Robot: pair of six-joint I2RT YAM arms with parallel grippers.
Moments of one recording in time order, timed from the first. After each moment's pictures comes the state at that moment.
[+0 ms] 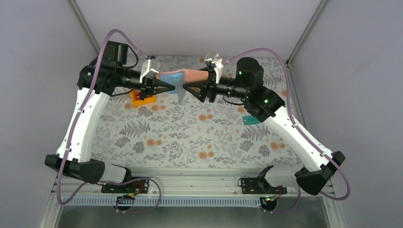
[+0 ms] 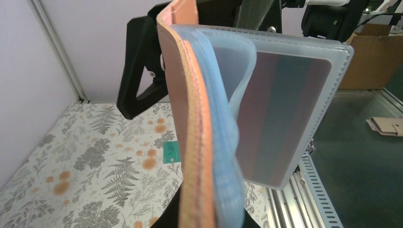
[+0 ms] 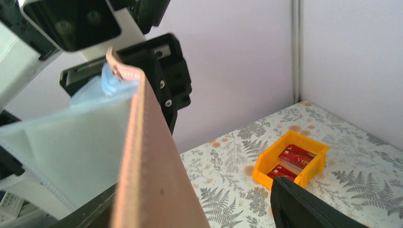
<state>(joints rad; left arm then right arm) -0.26 1.39 1.79 -1.17 1.21 0.75 0.72 1.29 1.47 -0.33 -0.57 0.16</state>
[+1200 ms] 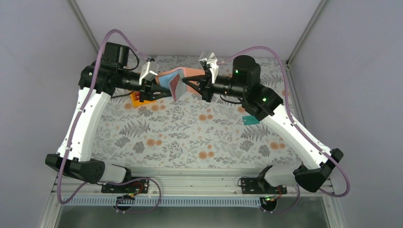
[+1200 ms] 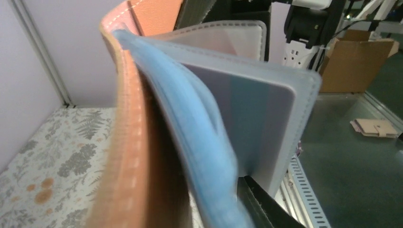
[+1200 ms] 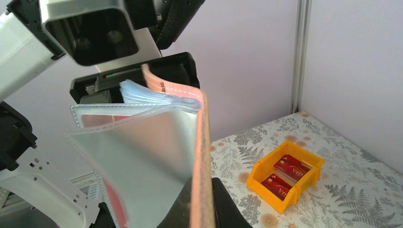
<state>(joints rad) -0.25 1.39 1.76 -1.20 1.25 0.80 0.76 1.33 1.55 -0.36 -0.52 0.08</state>
